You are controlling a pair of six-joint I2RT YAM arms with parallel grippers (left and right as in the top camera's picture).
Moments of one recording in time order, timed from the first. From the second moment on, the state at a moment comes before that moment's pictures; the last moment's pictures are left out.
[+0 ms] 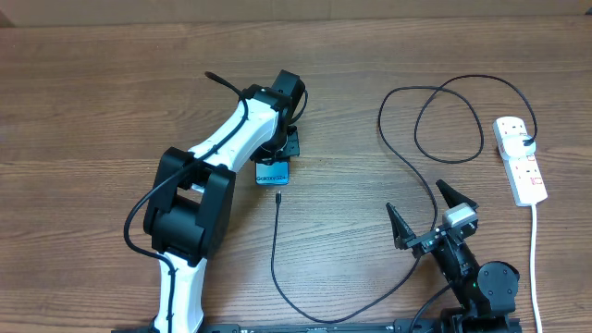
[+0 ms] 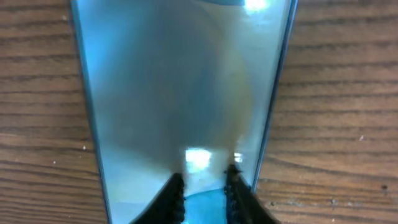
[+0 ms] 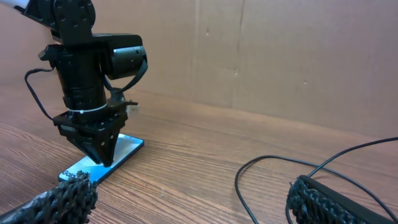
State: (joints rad) left arm -0.44 2.17 1.62 -0.95 -0.02 -0.55; right arm 0.07 0.01 0.02 -0.01 -0.34 -0.04
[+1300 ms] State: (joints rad) left arm -0.44 2.16 1.61 -0.94 -0.03 -0.55; right arm 0.07 0.01 0.02 -0.01 -0.34 -0.04
